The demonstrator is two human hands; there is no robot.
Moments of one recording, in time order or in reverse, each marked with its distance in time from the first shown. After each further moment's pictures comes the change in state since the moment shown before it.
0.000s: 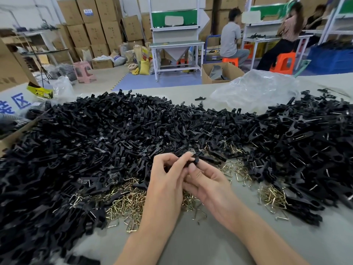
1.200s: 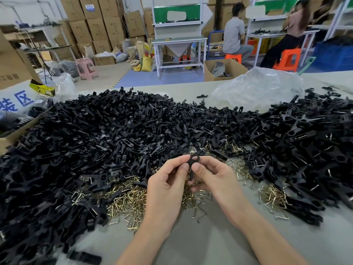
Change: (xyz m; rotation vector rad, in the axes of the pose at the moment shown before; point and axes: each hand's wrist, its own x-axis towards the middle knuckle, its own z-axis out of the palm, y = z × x) left_hand 0.004 0.022 -0.005 -0.624 -0.012 -0.516; right_hand -0.003 -0.011 -0.008 -0.334 0.267 -0.024
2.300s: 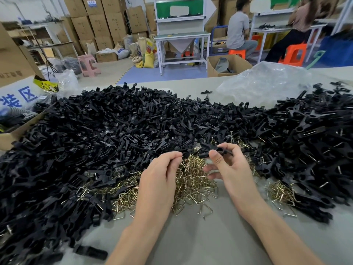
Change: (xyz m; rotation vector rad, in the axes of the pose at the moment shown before) left_hand 0.014 -0.027 -0.030 0.575 0.057 0.160; right_hand 0.011 0.003 -0.009 -0.054 0.226 -0.084
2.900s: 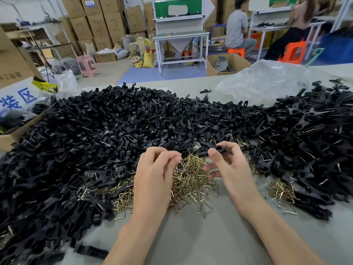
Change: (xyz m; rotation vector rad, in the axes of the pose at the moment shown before) left_hand 0.004 0.004 -0.007 0.103 0.062 0.139; right_hand 0.000 0.002 -0.001 -0.013 -0.001 -0.018
